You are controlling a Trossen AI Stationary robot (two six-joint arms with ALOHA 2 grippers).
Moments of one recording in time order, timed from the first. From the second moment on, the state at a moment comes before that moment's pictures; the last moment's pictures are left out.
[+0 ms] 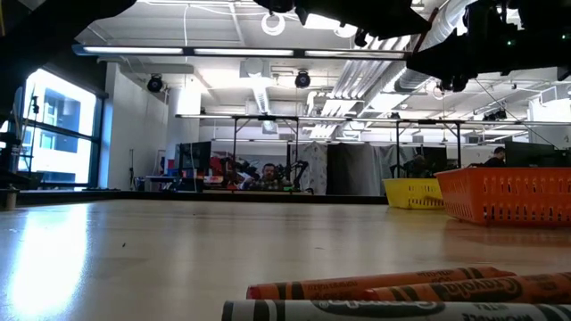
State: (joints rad) left arm 0.15 2.23 2.10 0.00 -0.01 0.21; right arm -0.34 0.47 0.21 0.36 0.05 0.03
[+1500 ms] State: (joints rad) left arm 0.14 2.24 2.10 -0.05 -0.02 0.17; right arm -0.34 0.47 0.21 0.42 0.11 0.07
